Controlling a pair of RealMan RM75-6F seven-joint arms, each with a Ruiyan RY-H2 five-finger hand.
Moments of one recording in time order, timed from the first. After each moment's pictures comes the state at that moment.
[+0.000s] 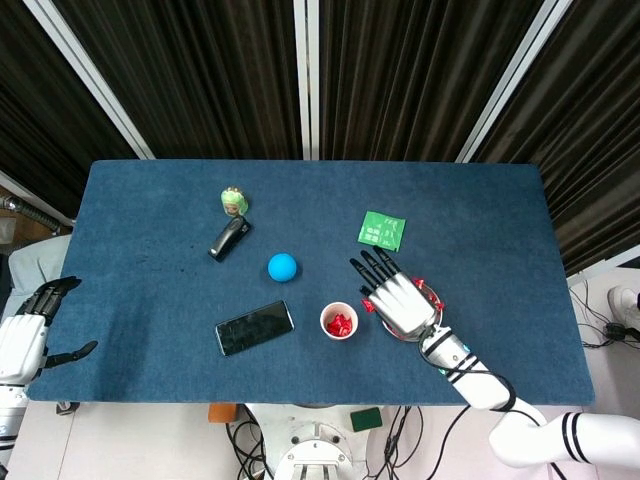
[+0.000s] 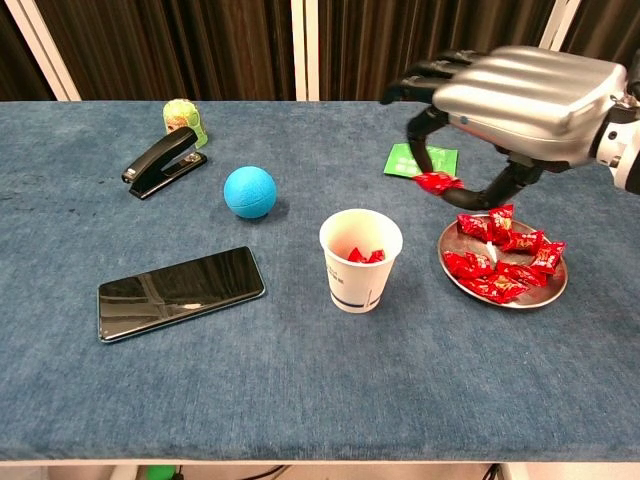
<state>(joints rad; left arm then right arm) -0.07 -1.18 -0.02 -1.44 1.55 1.52 -0.32 0.72 -1.38 0.04 -1.80 -1.37 1.10 -0.70</state>
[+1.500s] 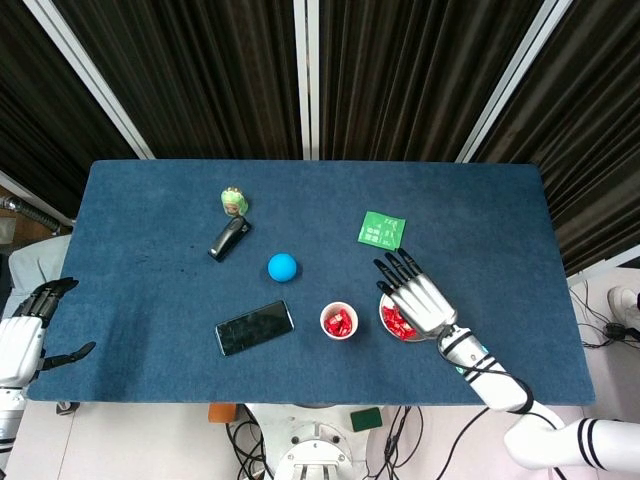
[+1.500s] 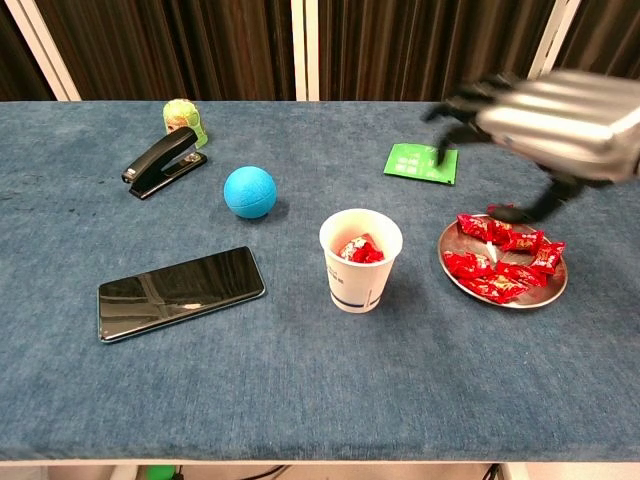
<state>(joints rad) -0.06 -1.18 -0.02 -1.43 1.56 1.54 -0.33 0.65 -1.33 0.01 -1.74 -1.35 1.07 -0.64</state>
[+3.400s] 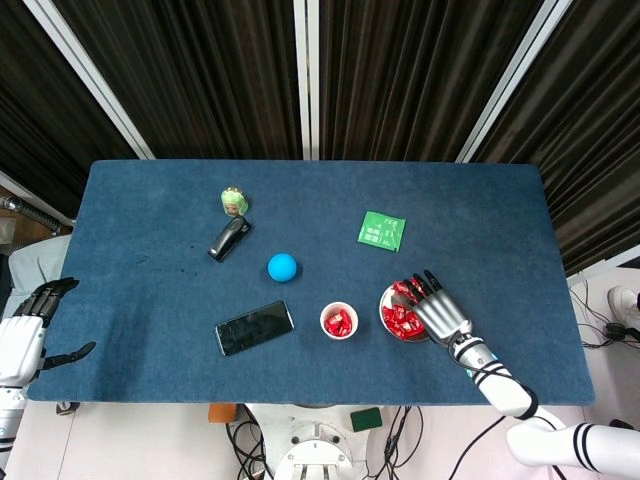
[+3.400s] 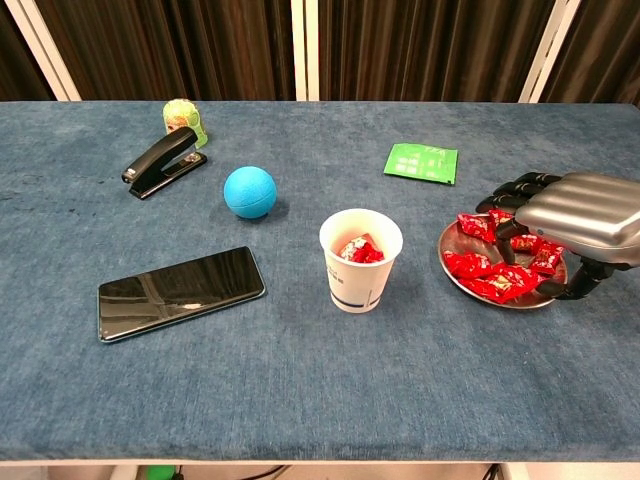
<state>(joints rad) -0.06 -1.18 -0.02 -1.44 1.55 1.53 -0.32 0.60 -1.41 -0.04 -1.57 -1.23 0.96 -0.67</state>
